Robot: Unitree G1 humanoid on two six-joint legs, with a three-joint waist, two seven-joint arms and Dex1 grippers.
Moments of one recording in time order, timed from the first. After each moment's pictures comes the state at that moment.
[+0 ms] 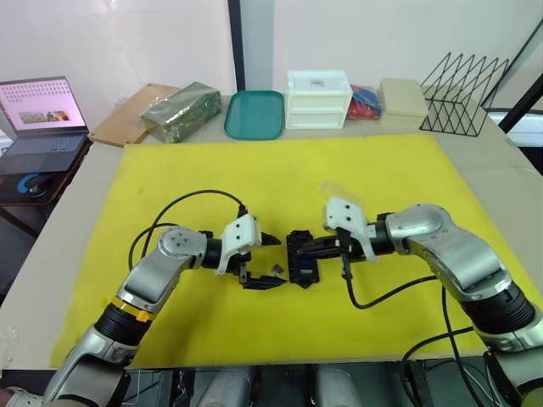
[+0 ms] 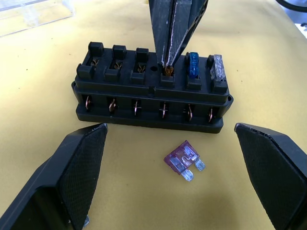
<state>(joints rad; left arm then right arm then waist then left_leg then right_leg) -0.45 0.51 -0.31 -0.09 -0.25 0.36 -1.13 -0.54 -0.78 0.30 -0.32 0.34 0.71 1.09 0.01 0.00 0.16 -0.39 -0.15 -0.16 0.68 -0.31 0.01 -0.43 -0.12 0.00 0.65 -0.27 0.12</state>
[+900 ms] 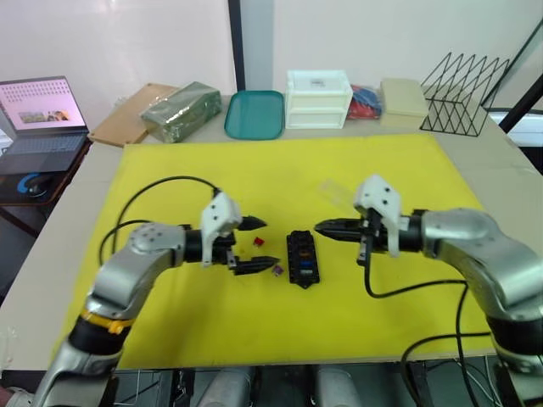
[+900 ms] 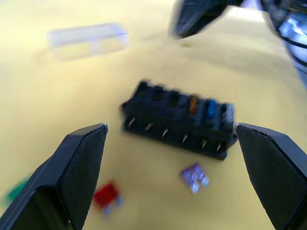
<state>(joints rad) -0.32 0.58 -0.05 -0.37 -0.45 0.71 -0.94 -0.34 -0.79 -0.05 -0.56 0.49 0.90 0.87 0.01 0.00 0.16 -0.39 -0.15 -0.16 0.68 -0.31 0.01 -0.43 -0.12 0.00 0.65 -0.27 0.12</state>
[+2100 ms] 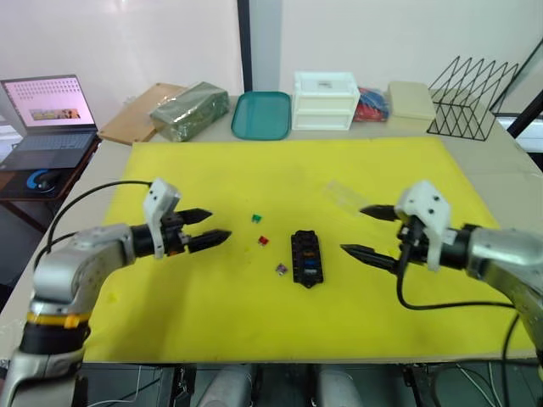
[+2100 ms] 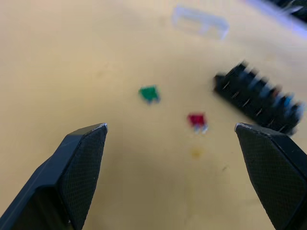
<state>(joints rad) -0.43 0.66 0.10 -0.12 -0.66 0.90 -0.92 -0.29 -0.89 -0.16 -0.64 0.60 0.89 0.80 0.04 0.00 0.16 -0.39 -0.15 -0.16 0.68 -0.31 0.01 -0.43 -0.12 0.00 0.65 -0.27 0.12</state>
